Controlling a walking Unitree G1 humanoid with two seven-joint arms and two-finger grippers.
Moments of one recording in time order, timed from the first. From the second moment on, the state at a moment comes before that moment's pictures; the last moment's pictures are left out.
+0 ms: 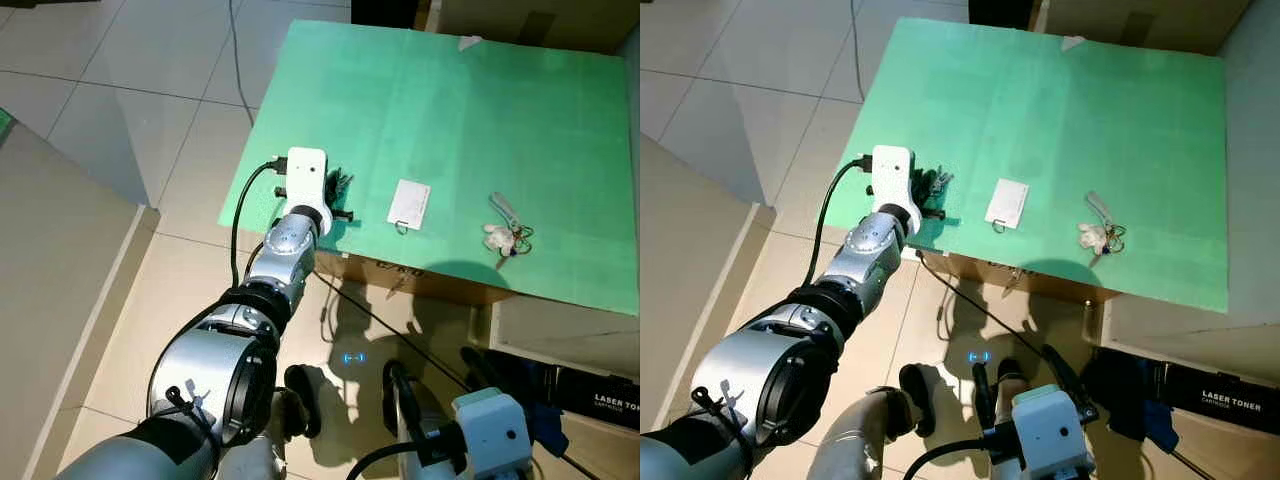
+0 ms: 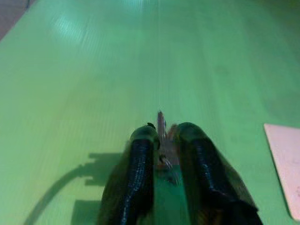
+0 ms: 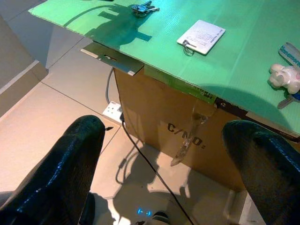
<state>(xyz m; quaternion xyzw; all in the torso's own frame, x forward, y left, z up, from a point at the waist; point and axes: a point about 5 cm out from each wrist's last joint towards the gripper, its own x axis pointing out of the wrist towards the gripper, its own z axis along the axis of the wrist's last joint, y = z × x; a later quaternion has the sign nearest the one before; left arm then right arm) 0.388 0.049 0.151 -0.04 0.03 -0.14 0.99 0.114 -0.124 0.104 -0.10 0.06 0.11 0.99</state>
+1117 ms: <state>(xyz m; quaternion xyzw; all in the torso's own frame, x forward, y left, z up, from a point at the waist) 0.381 0.043 0.132 -0.05 0.09 -0.14 0.99 0.097 -0.116 0.110 -0.10 0.07 0.11 0.99</state>
